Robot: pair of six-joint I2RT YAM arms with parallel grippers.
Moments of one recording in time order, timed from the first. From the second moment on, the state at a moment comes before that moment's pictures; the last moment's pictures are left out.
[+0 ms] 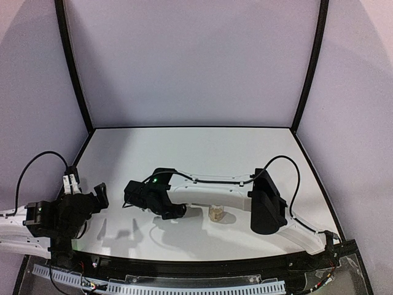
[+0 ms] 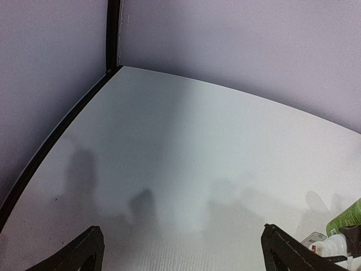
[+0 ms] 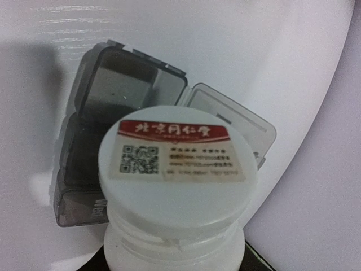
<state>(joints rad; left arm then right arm) -1.15 0.53 0.35 -0.55 -1.12 -0.89 1.31 2.57 2.39 -1.32 0.69 -0.43</state>
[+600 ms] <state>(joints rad) -1.15 0.50 0.34 -0.55 -1.12 -0.88 1.35 2.56 2.30 -1.17 0.83 -0.57</state>
